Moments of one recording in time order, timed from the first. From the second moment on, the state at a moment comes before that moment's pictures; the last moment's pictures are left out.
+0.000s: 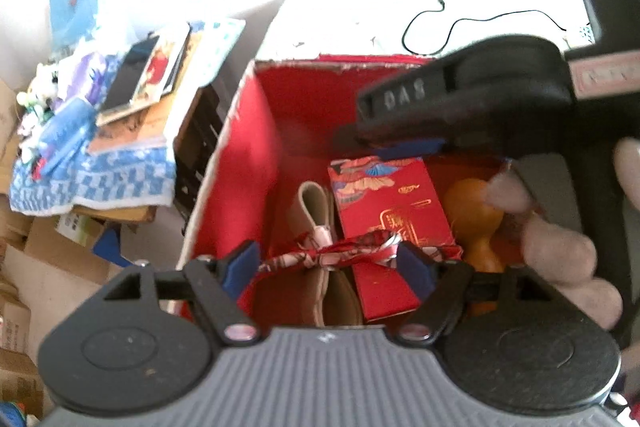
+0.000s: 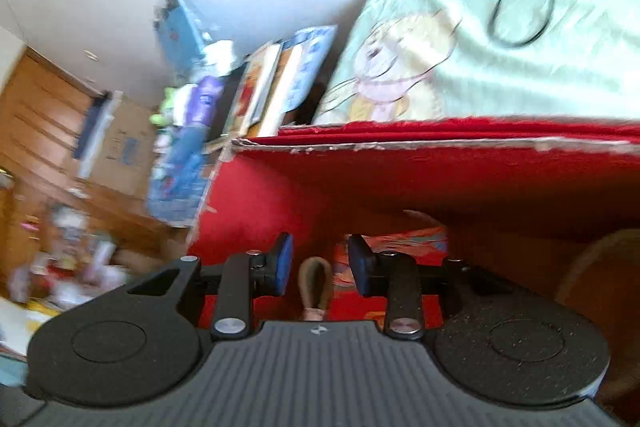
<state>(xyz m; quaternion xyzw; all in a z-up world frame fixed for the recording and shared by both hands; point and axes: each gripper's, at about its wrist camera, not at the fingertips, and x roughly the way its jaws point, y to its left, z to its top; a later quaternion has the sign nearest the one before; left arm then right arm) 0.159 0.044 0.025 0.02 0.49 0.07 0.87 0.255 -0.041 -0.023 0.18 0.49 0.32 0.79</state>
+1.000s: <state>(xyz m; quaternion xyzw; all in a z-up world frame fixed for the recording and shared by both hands) 0.071 0.038 0.079 0.01 0.40 -0.04 0.92 0.093 -0.115 0.045 0.11 0.34 0.08 0.93</state>
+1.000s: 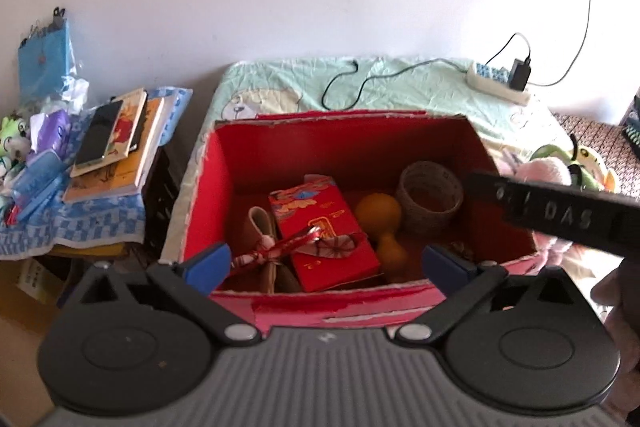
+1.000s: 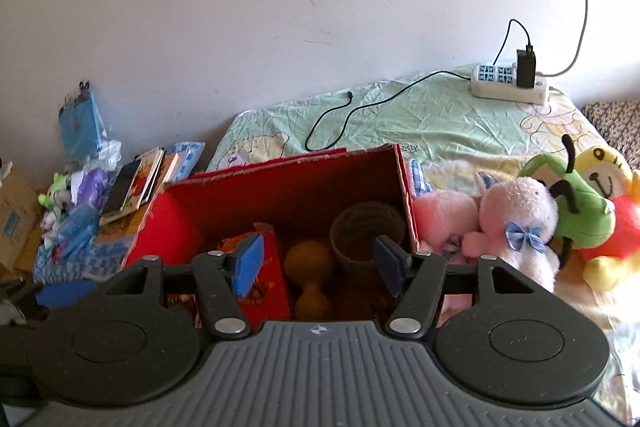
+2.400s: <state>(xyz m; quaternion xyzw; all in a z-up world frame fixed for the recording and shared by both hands) 0.121 0.039 0.076 0.04 0.44 0.03 0.90 0.095 -0.124 0.047 0.13 0.37 0.05 0.92</state>
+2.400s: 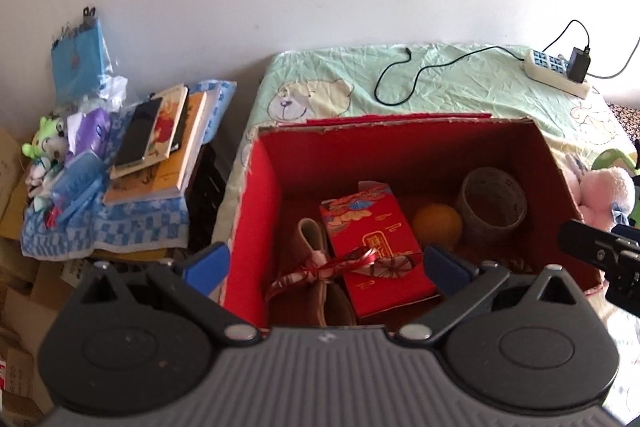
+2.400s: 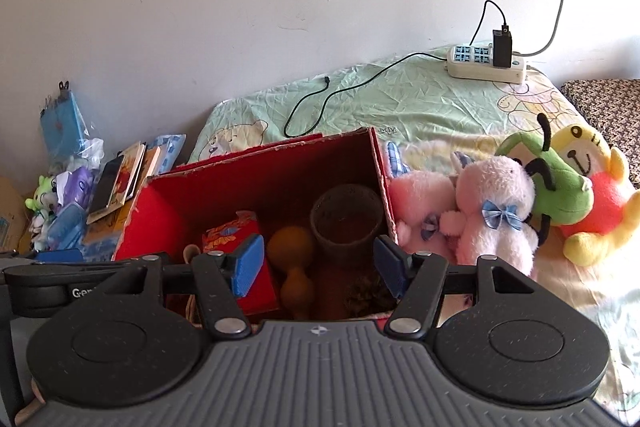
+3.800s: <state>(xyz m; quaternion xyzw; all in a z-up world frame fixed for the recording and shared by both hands) 0.175 0.044 -0.001 0.05 0.52 0.01 0.85 0.156 -0.104 -0.002 0.10 0.45 0.05 0.89</state>
